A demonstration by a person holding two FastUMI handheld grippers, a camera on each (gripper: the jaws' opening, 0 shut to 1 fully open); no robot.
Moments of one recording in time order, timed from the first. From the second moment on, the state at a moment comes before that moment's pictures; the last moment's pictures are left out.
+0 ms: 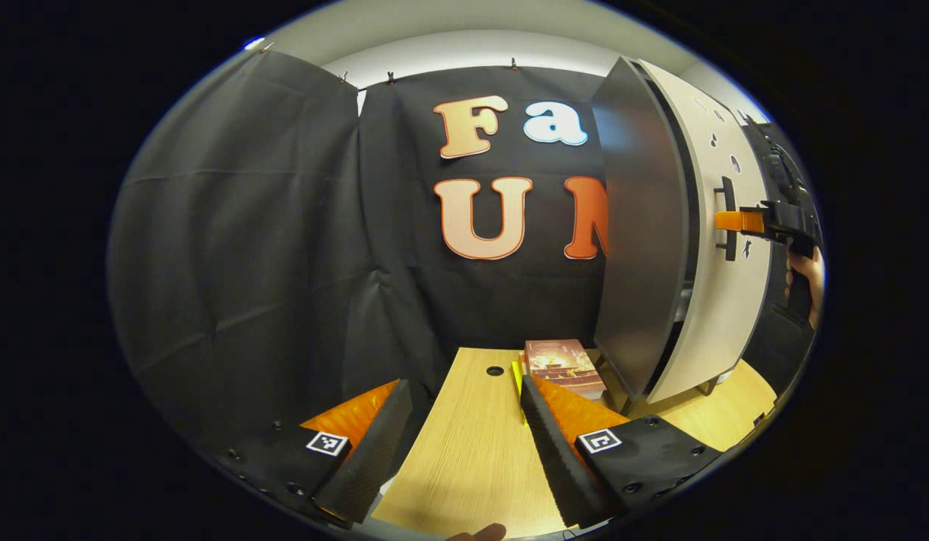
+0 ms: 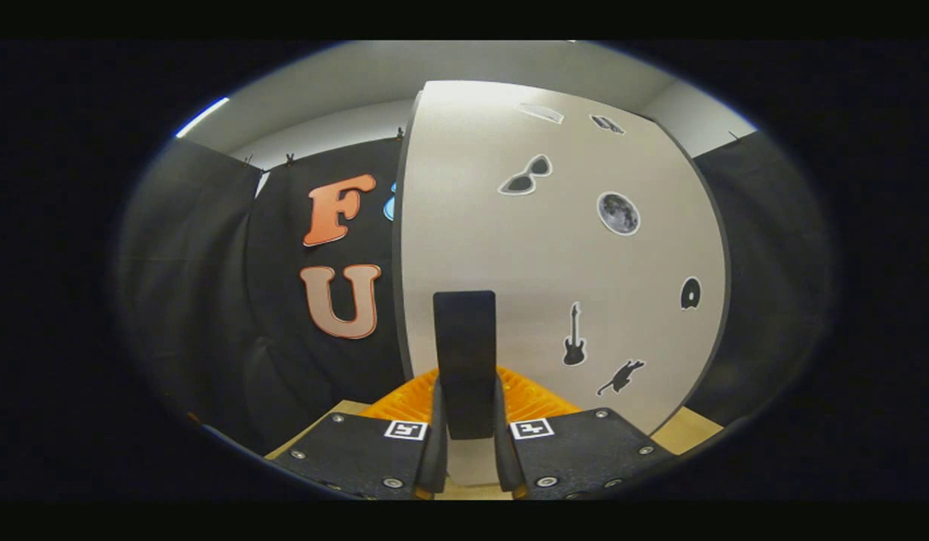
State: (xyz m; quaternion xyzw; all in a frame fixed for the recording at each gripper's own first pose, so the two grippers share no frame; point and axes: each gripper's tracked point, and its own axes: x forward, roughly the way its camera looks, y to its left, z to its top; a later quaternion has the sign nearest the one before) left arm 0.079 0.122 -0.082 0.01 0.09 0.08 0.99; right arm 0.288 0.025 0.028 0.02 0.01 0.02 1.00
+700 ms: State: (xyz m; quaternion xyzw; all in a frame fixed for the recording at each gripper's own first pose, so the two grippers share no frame) left arm -0.001 -0.028 -0.062 0.03 0.07 0.03 1.00; right arm 0.082 -0.105 0.027 0.04 0.02 0.01 1.00
